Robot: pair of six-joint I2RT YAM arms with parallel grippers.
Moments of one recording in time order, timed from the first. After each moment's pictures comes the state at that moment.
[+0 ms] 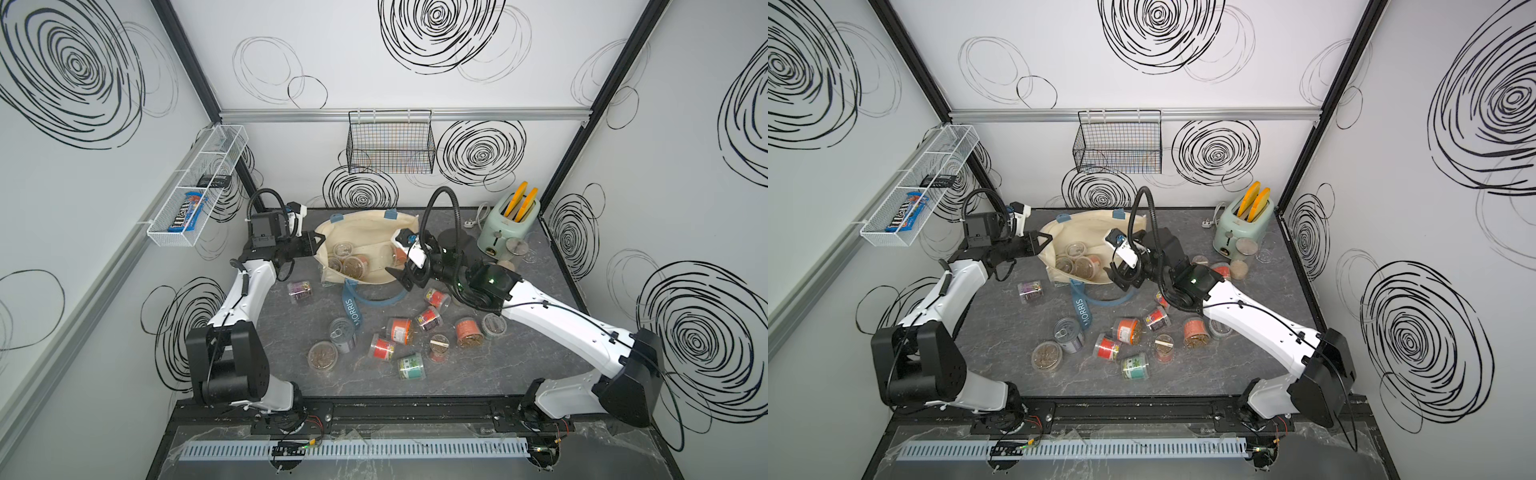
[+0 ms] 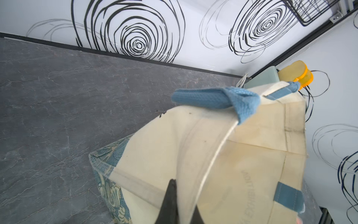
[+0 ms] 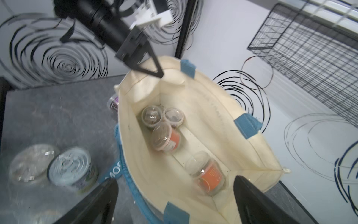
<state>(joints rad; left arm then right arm) 0.16 1.49 1.15 -0.33 0.67 -0.13 0.84 1.41 1.27 -0.19 -0.03 -0.22</state>
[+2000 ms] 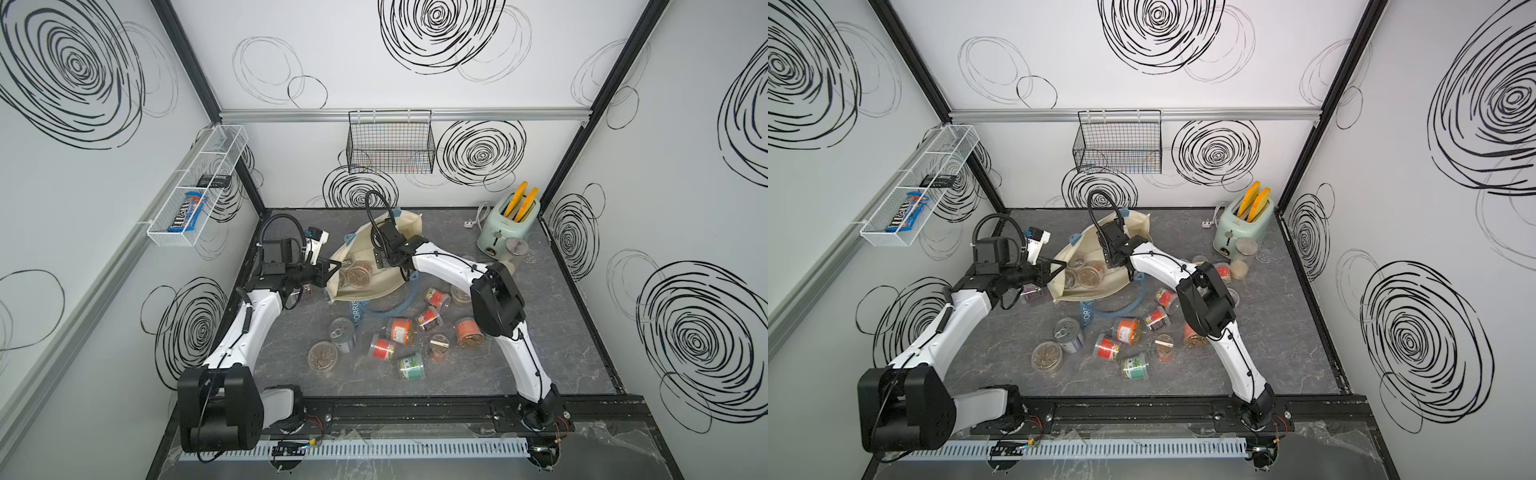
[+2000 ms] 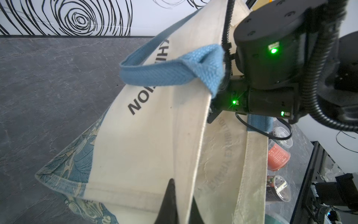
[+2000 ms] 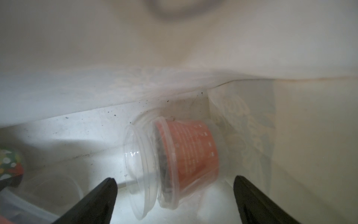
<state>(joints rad) 0.07 1.26 0.89 -0.35 0.75 0.06 0.78 2.29 1.94 -0.61 0.45 0.41</state>
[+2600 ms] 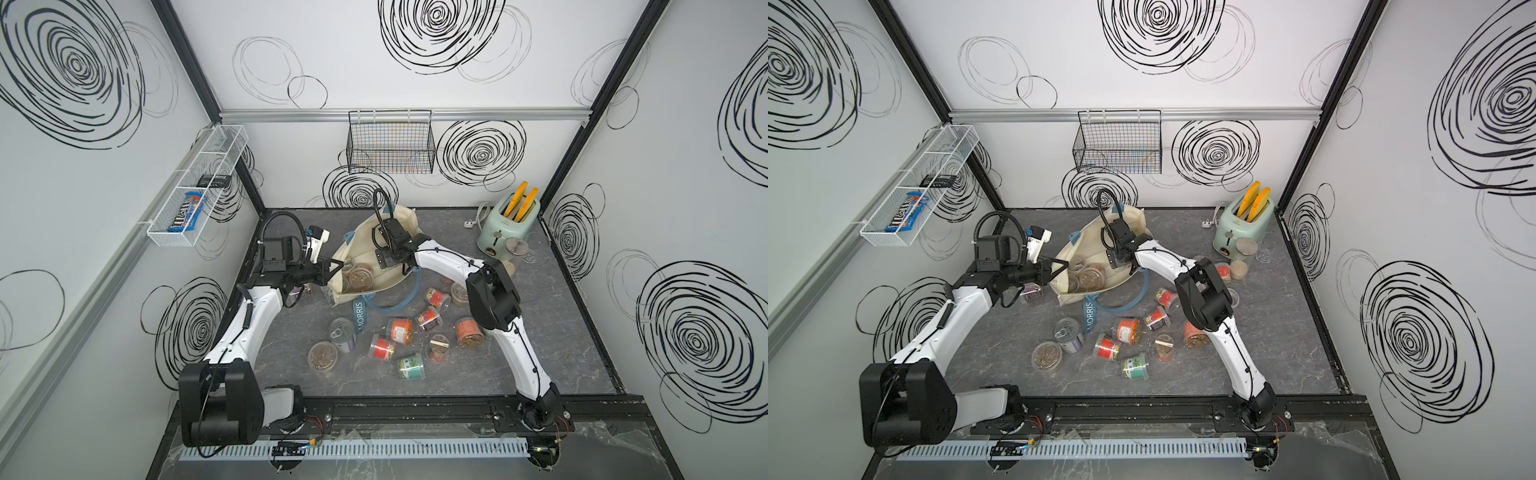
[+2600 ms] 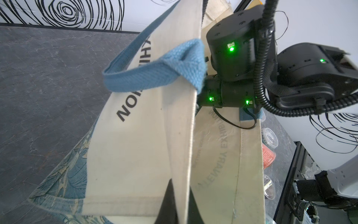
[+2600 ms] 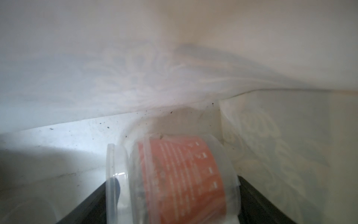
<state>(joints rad) 0.07 1.29 0.92 -0.37 0.79 0.03 0.72 2.36 1.97 -0.56 0.25 0.24</state>
